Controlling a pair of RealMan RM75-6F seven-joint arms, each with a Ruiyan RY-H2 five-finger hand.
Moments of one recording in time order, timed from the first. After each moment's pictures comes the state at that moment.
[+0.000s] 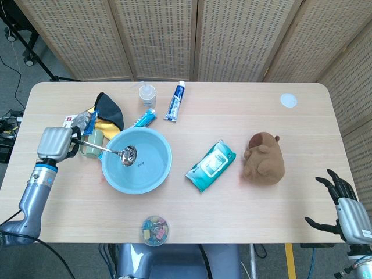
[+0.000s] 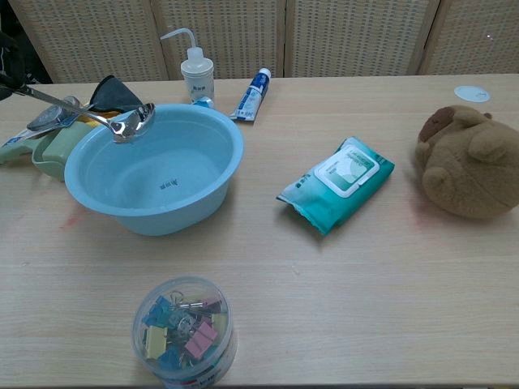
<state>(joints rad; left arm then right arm) -0.61 -1.27 -0.26 -1.51 0.94 1.00 0.47 0.04 -0.93 0.04 -1.93 -1.45 1.42 0.16</state>
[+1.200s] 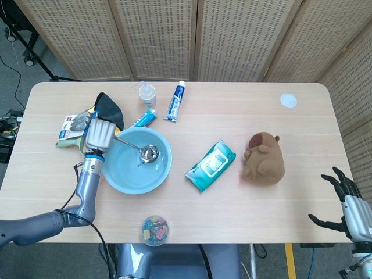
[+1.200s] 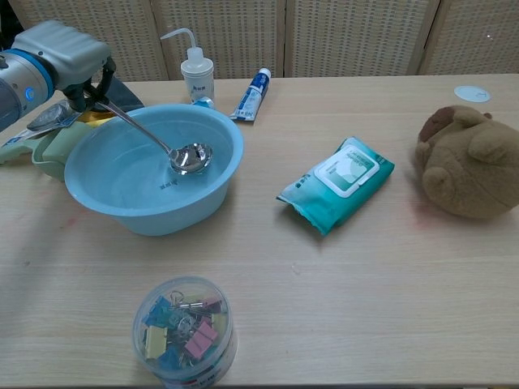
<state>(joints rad) -0.88 -1.62 -0.21 -1.26 0.74 1.13 1.03 0.05 -0.90 0.05 -1.93 -1.42 1.40 0.24</state>
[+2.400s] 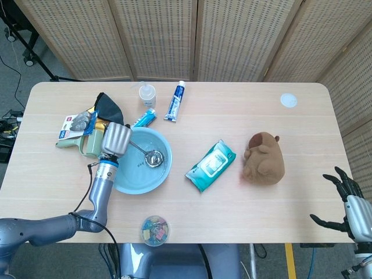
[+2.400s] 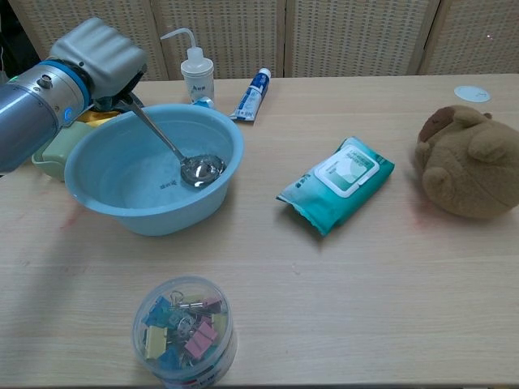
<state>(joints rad) -0.92 -1.71 -0.18 -1.25 0.81 1.22 1.19 0.04 -0.89 0.06 -1.93 -1.42 1.40 0.26</state>
